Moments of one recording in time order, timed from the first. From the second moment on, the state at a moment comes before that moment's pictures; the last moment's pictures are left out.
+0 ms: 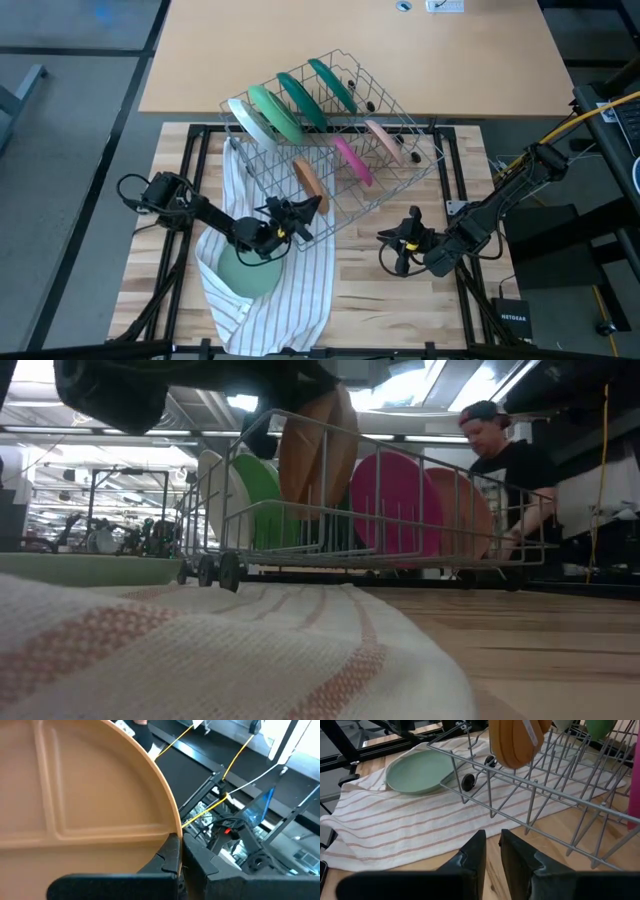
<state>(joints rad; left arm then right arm) -0.32 1.89 0.83 1.55 -0.99 -0.41 0.71 1.10 0.73 -0.37 0.80 0.75</state>
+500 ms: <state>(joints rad) -0.33 1.89 0.77 1.36 -1.02 -0.77 0.71 1.10 0.73 -0.37 0.80 0.75</state>
